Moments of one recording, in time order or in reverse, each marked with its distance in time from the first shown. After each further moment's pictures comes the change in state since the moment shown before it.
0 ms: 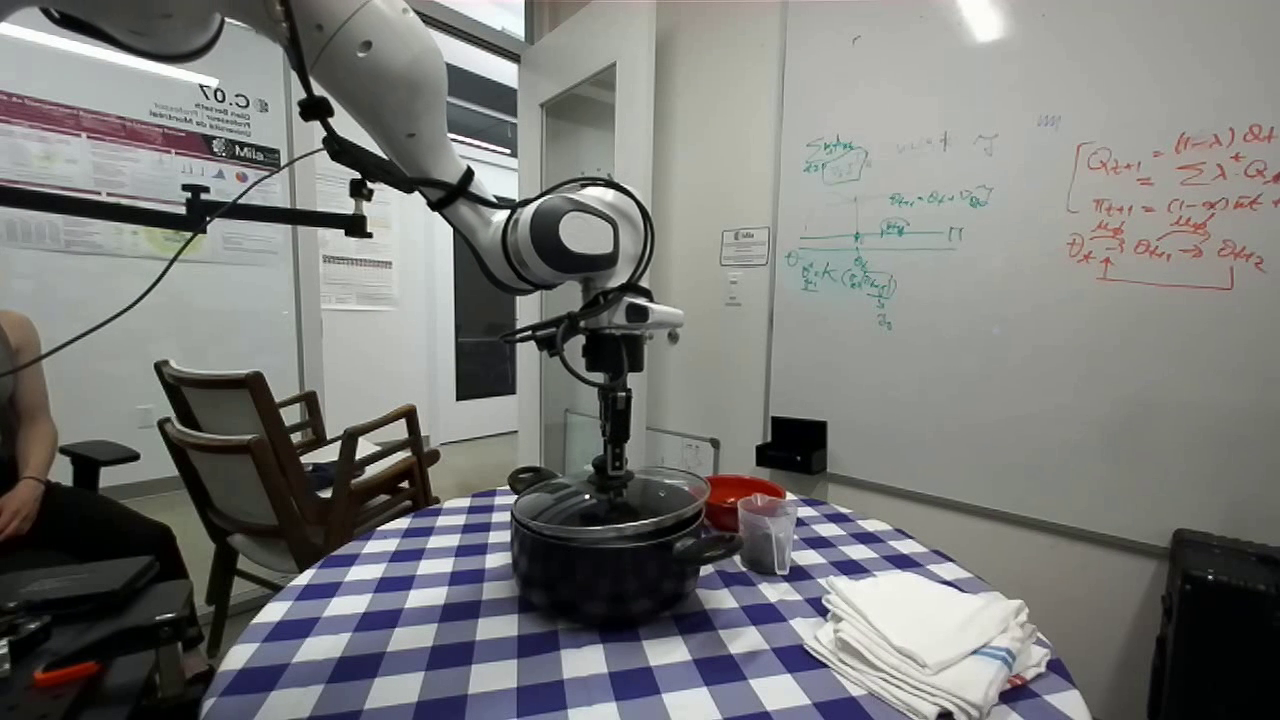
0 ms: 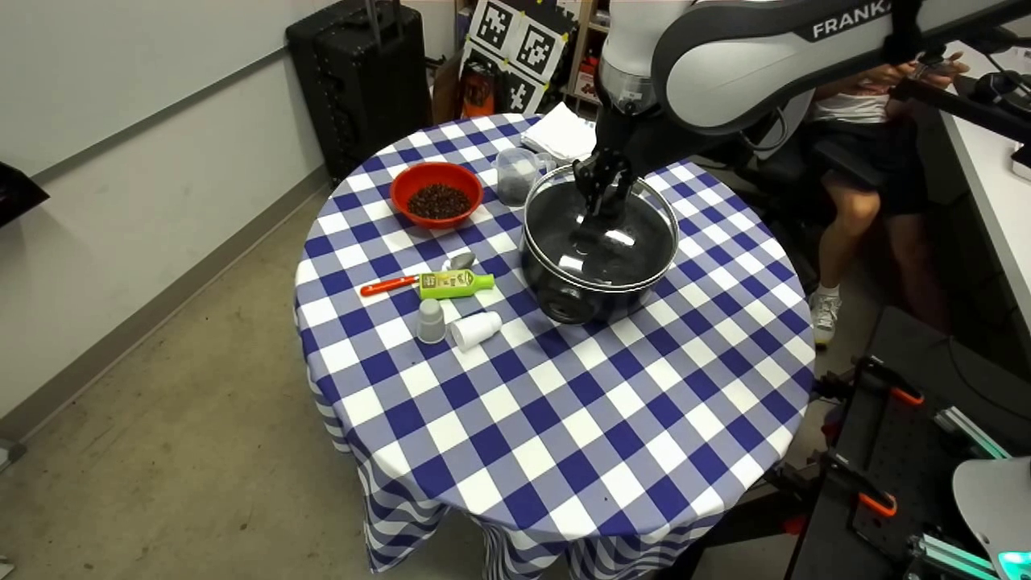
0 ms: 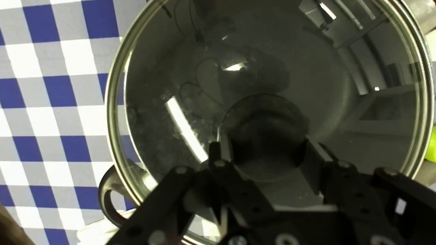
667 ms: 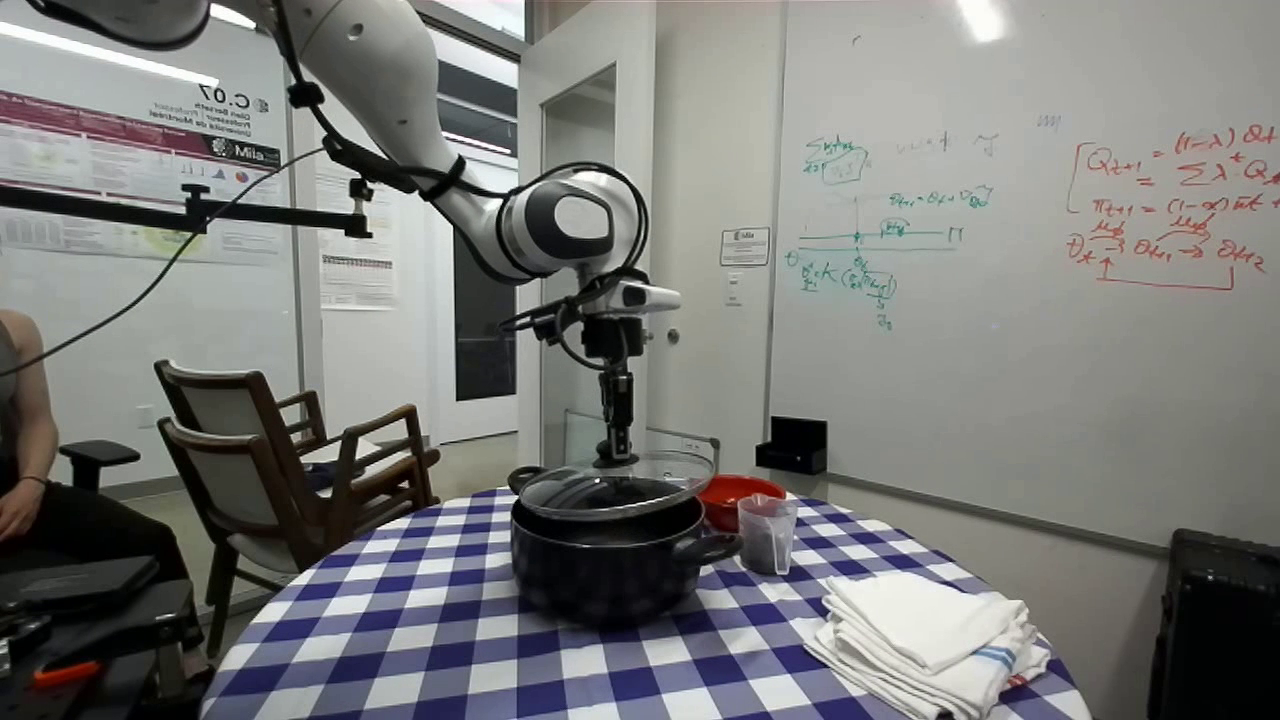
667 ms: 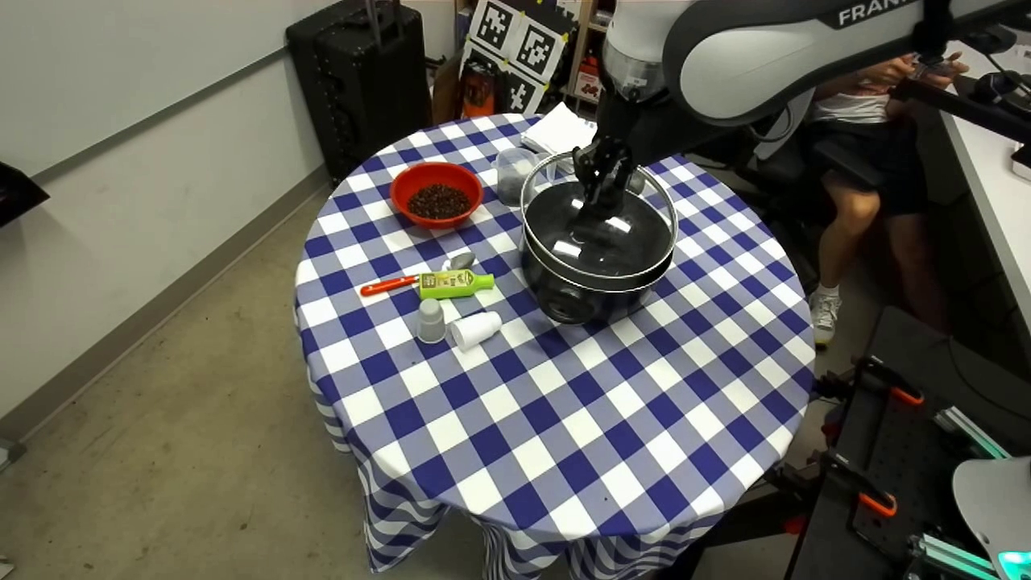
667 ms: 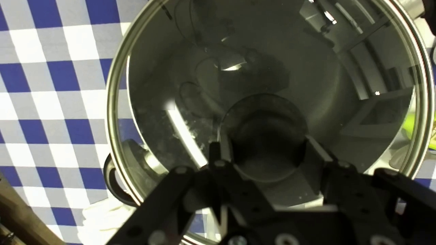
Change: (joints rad) arm 0.002 -0.037 0.008 -0.015 -0.033 0.020 0.021
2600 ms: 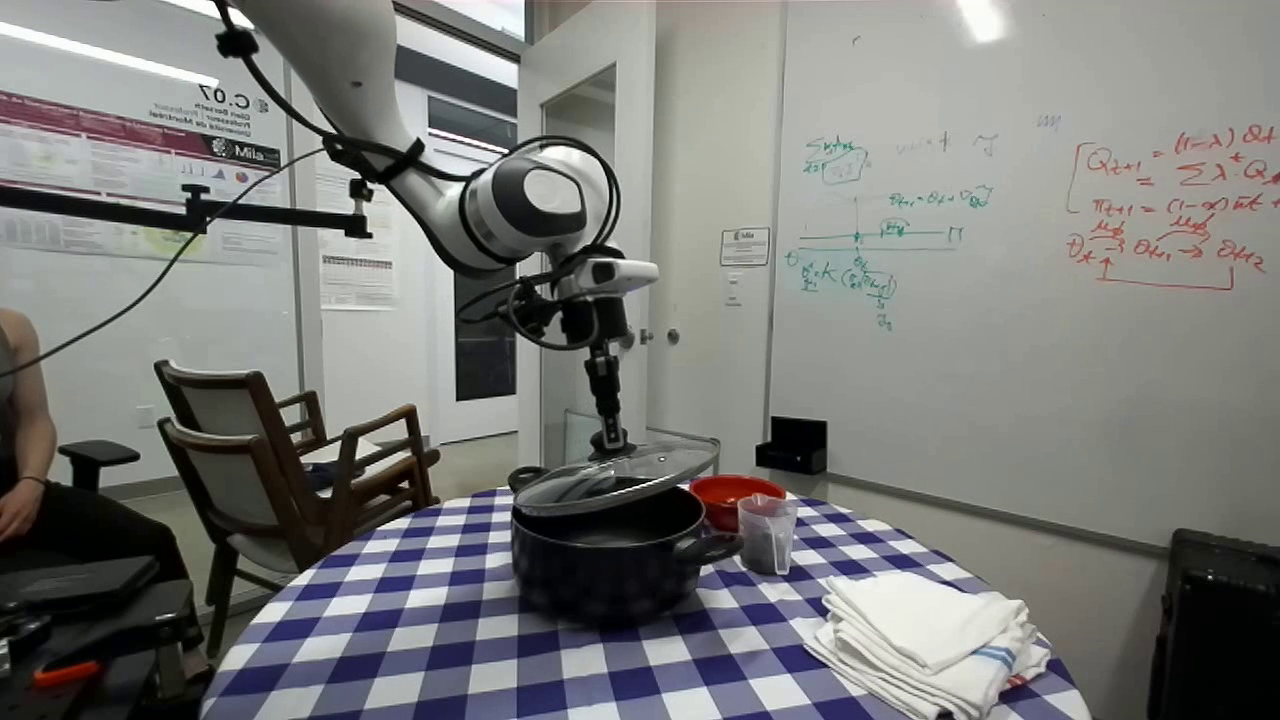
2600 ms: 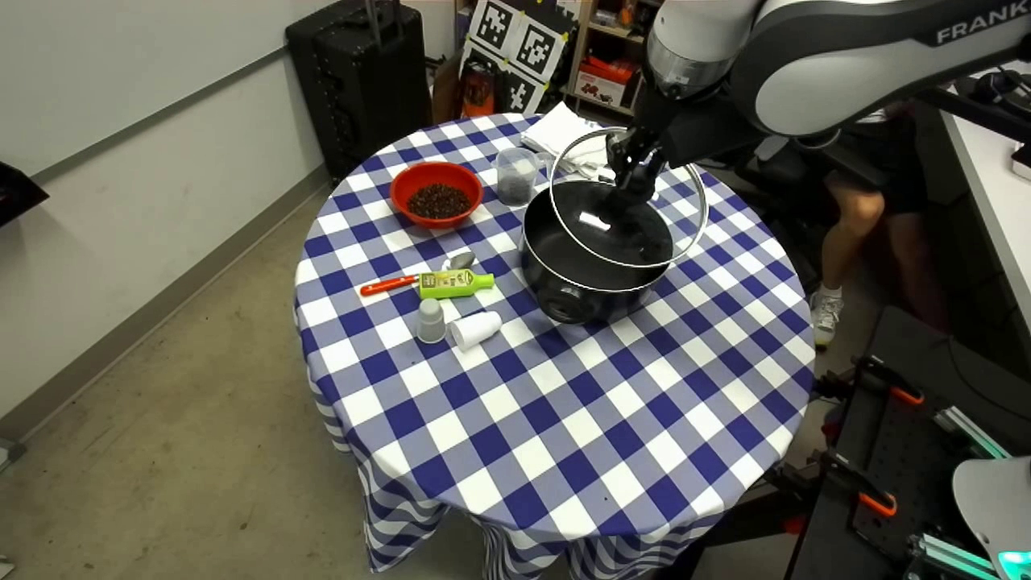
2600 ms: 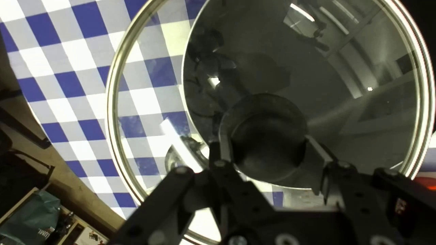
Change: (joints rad) arm -0.037 -0.140 0.017 -0.182 -0.171 0.097 0.213
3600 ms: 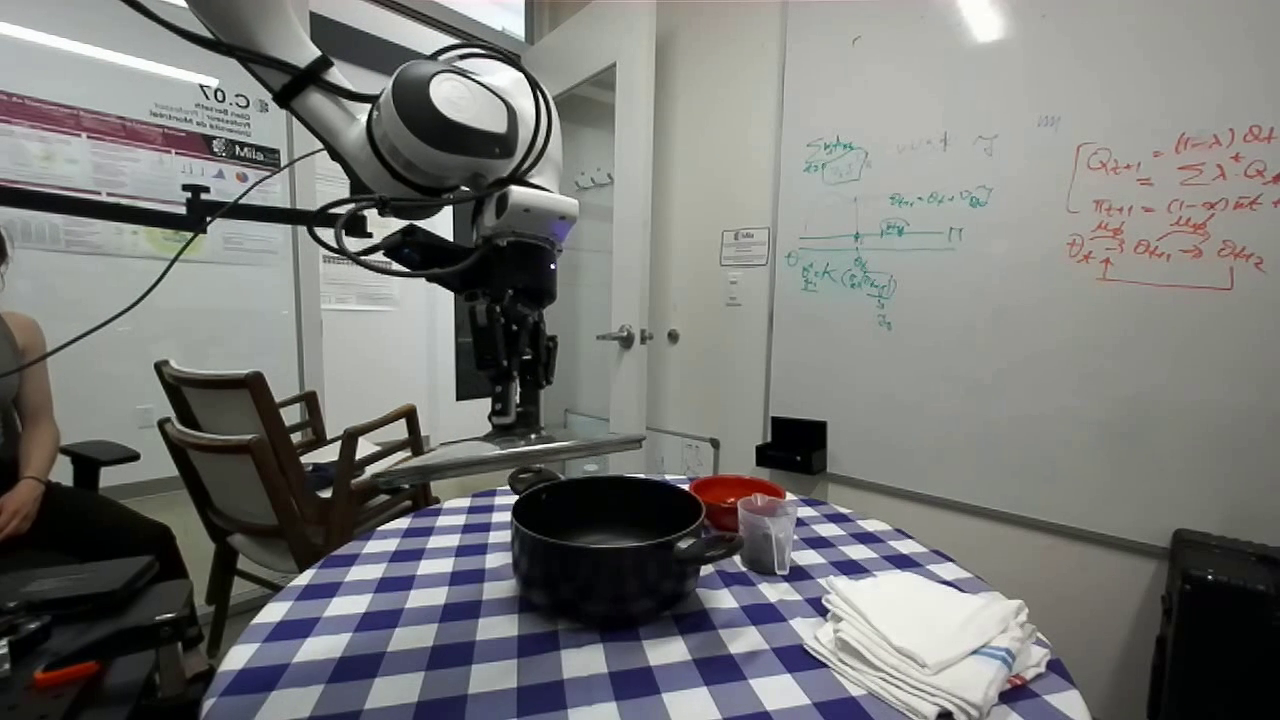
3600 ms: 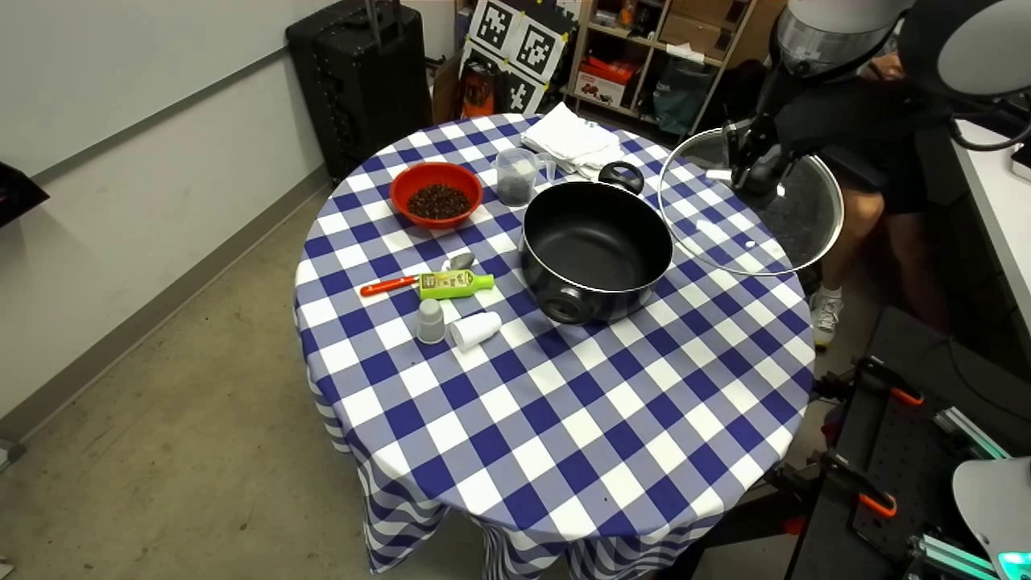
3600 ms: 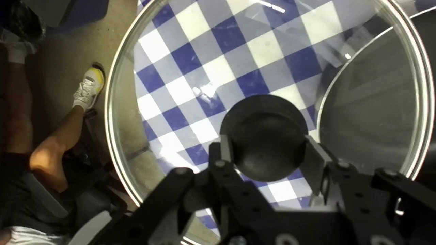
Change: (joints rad) arm -0.031 -0.323 -0.033 -0.282 -0.009 -0.205 0.240
